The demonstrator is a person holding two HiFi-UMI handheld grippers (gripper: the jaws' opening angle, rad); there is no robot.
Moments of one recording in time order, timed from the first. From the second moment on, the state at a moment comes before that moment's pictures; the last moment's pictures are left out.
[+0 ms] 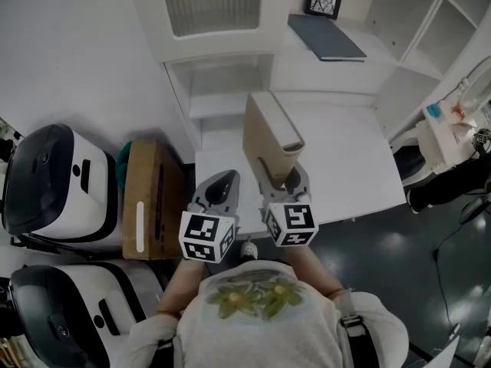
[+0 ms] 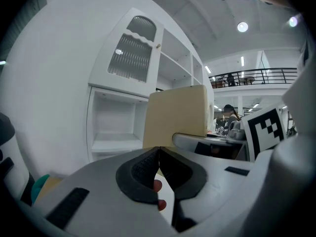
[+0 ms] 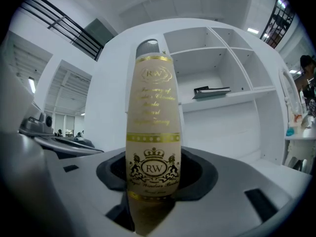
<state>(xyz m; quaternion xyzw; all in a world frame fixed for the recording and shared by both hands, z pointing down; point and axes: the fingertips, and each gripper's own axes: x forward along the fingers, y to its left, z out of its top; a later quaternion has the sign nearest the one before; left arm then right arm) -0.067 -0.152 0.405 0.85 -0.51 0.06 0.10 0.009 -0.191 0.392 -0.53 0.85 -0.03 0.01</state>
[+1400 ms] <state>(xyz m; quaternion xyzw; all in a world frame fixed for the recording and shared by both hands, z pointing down) -0.075 -0.245 0.424 0.84 -0.52 0.07 0.10 -0.012 -0.303 0.393 -0.52 0.85 -0.01 0.01</state>
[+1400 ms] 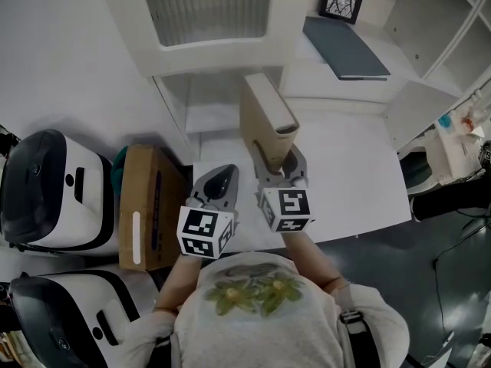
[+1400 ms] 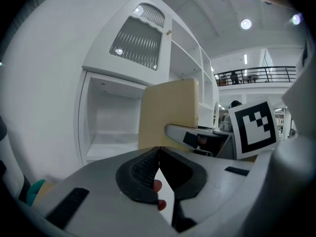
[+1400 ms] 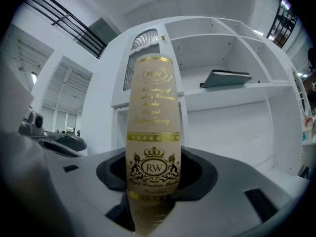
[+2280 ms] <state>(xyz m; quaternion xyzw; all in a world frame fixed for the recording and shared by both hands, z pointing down) -0.080 -0.280 0.429 0.84 -0.52 0.08 0.11 -0.015 -0.333 0.410 -0.53 0.85 0.00 0.00</state>
